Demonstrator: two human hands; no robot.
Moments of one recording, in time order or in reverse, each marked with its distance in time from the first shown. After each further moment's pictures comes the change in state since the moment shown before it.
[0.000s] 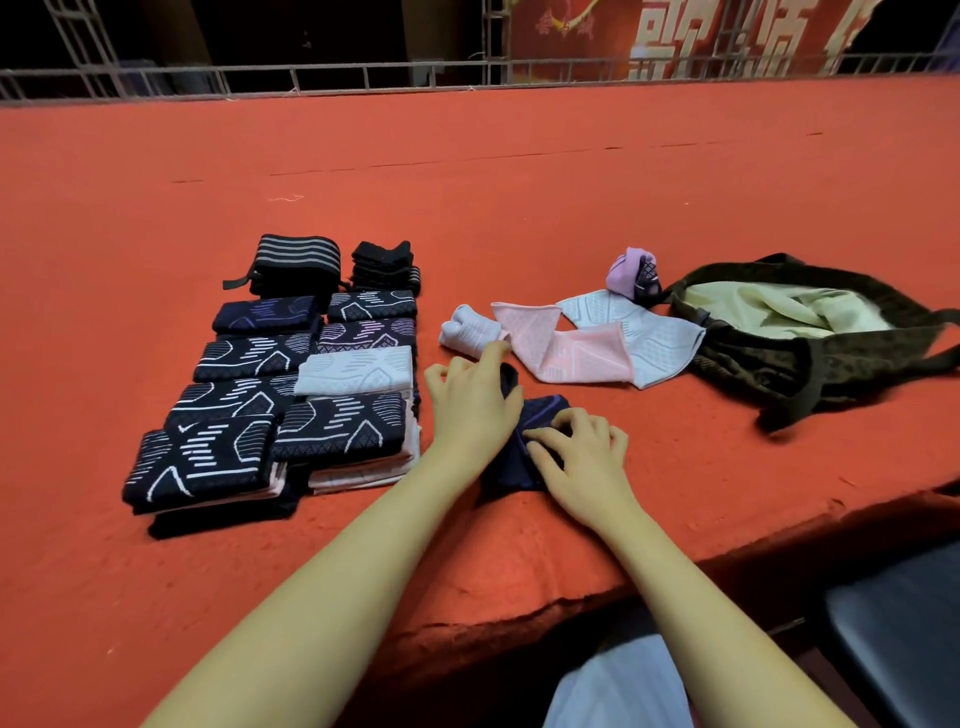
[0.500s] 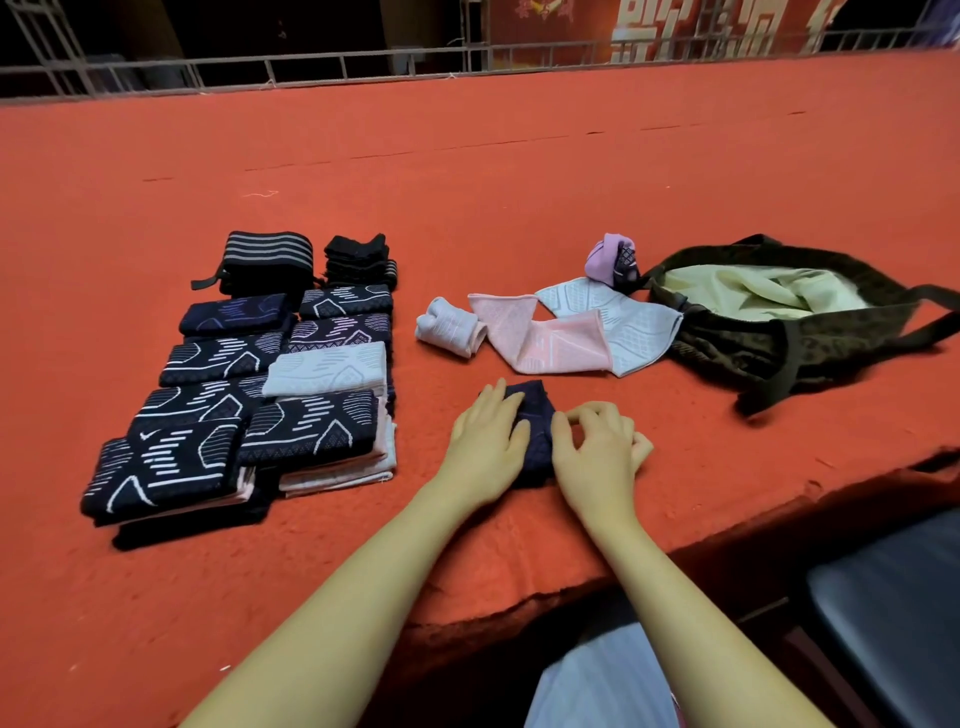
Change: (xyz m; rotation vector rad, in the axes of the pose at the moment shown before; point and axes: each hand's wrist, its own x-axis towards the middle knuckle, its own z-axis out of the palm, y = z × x) left_hand -0.030 0.006 0.041 -0.131 -0.485 0.021; right_hand -0.005 0.004 -0.009 0.217 0.315 0.382
